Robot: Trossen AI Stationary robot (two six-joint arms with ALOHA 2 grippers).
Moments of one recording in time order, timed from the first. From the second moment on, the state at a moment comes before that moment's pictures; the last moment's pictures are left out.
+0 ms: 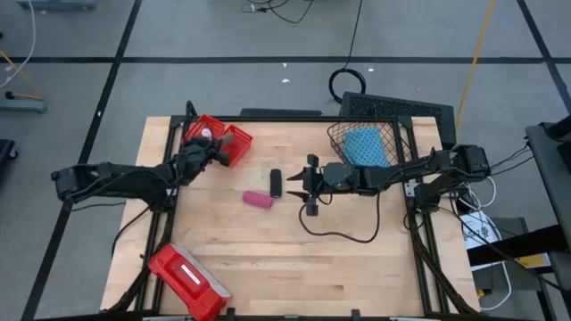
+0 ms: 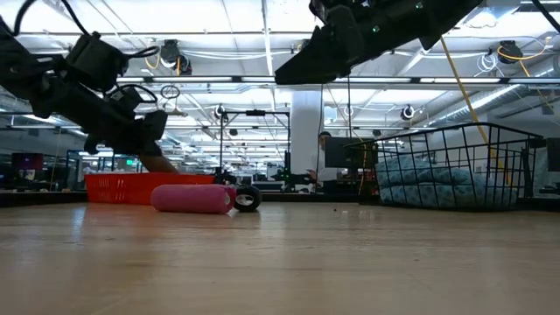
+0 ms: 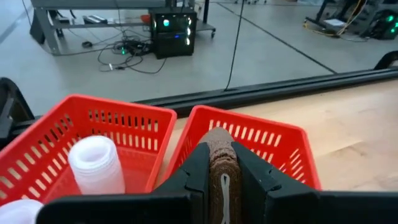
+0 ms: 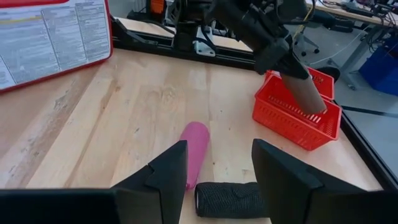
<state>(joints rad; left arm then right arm) 0.49 1.03 0.12 0.55 -0.58 -0.36 0.02 1.53 0.89 0.30 0.10 -0.15</state>
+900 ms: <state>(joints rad) 0.54 1.15 0.12 0.61 -0.58 -0.40 0.02 1.53 0.89 0.29 0.10 -0.11</state>
